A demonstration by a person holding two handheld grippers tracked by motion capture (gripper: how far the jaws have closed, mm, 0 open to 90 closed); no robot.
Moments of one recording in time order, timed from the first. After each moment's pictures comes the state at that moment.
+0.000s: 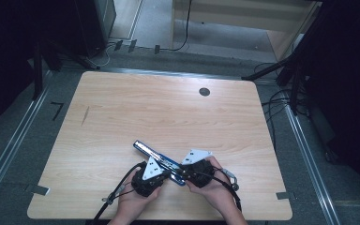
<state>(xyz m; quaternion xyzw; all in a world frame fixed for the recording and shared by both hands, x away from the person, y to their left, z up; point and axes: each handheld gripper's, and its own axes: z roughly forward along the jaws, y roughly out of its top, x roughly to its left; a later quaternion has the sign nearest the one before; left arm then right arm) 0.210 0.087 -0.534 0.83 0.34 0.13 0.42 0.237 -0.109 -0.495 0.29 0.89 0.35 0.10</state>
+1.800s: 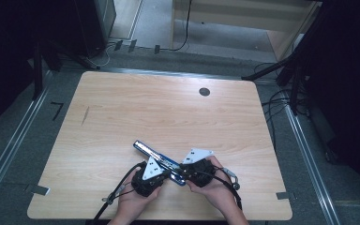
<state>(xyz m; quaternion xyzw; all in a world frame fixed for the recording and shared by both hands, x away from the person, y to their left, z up) 0.210 0.087 -0.534 0.83 0.34 0.13 0.42 0.238 -0.110 -0.492 0.28 0.89 0.36 0.09</state>
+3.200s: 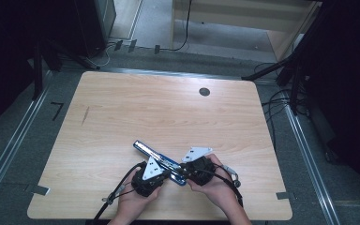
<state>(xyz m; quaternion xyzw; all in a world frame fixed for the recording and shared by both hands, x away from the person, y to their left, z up) 0.210 0.087 -0.534 0.83 0.34 0.13 0.42 0.240 -0.109 -0.485 0.28 0.89 0.34 0.08</state>
